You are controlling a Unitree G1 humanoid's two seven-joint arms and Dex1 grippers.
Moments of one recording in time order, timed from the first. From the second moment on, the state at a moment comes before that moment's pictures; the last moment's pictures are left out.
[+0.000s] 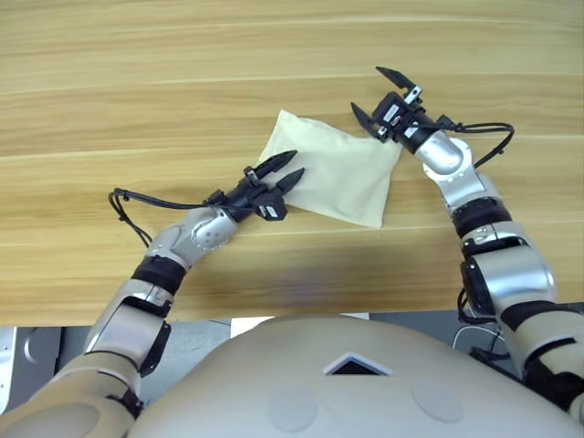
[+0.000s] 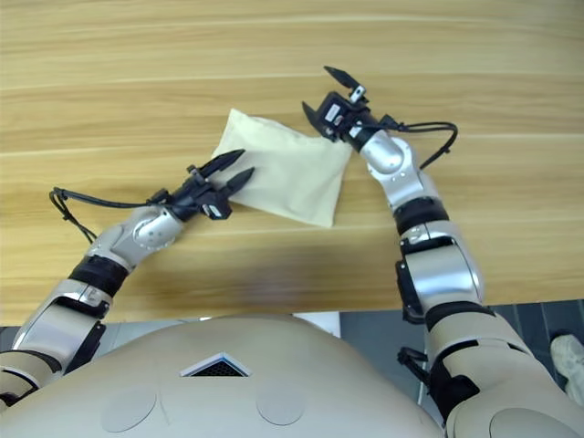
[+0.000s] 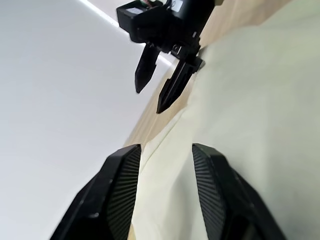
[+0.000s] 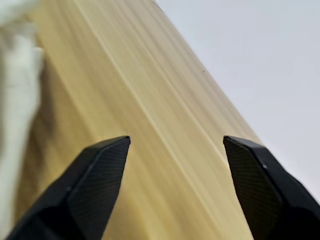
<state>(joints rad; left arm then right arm) -0.15 0.44 -0.44 0.54 0.65 -0.84 0.12 -0.52 -0.37 0.24 0.92 -0.28 -0.68 0.24</state>
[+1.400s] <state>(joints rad) -0.72 0.33 -0.49 1.08 0.67 -0.93 0.29 -0.33 -0.18 0.32 0.69 0.02 -0.33 0.75</state>
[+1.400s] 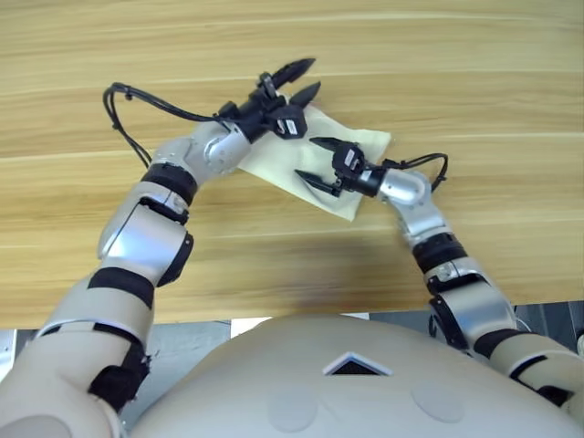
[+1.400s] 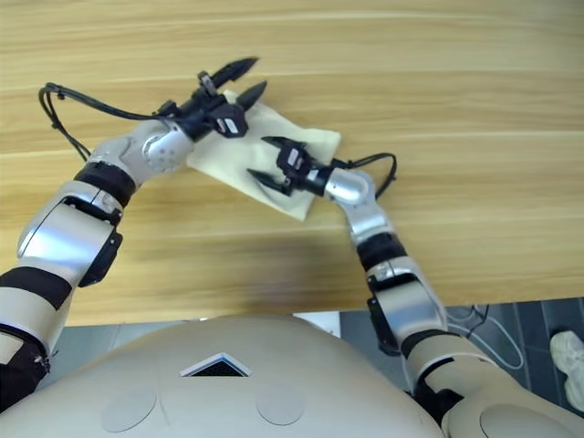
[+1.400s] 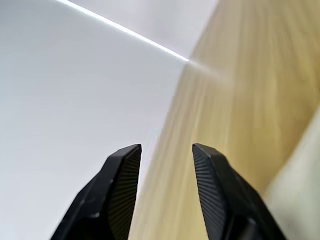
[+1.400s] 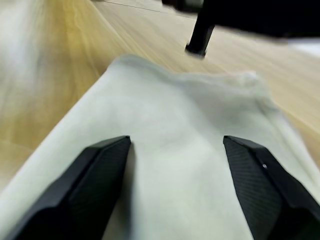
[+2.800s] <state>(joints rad) -0.51 0.03 -0.02 1.21 0.16 -0.68 0.21 -0.65 0.07 0.06 1.26 -0.18 -0.62 -0.17</state>
